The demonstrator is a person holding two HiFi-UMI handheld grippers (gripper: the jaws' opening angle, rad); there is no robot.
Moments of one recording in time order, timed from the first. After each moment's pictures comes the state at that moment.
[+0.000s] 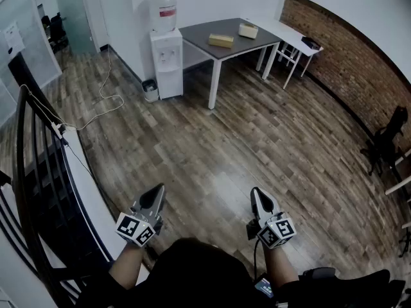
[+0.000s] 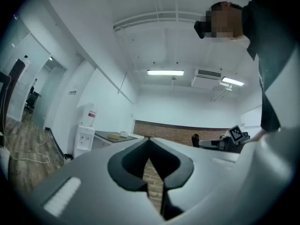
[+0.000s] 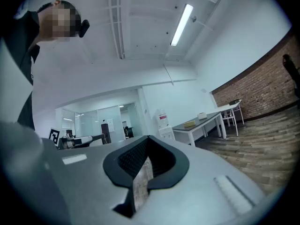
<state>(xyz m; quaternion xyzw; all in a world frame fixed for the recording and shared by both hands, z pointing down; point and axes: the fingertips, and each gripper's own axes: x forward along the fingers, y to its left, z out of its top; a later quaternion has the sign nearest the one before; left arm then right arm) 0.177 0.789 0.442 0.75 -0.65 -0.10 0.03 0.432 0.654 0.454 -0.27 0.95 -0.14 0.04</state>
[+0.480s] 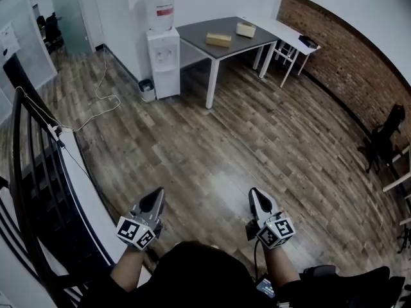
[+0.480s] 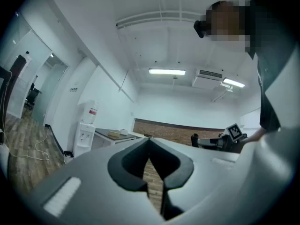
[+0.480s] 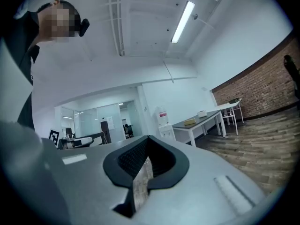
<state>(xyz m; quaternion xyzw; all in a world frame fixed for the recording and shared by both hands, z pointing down) 0.165 0.791 0.456 0.75 -0.65 -0.10 0.05 0.416 0.656 0.458 -0.27 0.95 -0.14 0.02</state>
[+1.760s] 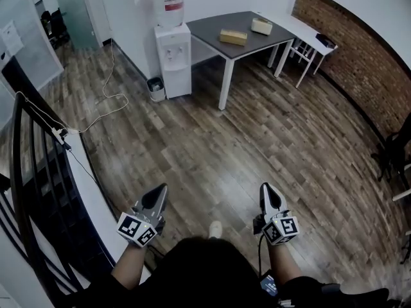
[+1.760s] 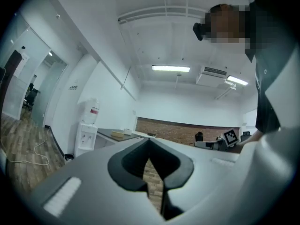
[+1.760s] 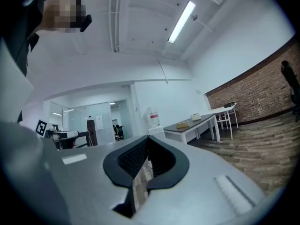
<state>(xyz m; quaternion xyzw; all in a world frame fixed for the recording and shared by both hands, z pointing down) 0.092 0.709 0.461 0.75 -0.65 -0.09 0.05 0.357 0.545 0.481 -0.32 0.94 -0.13 0.03</state>
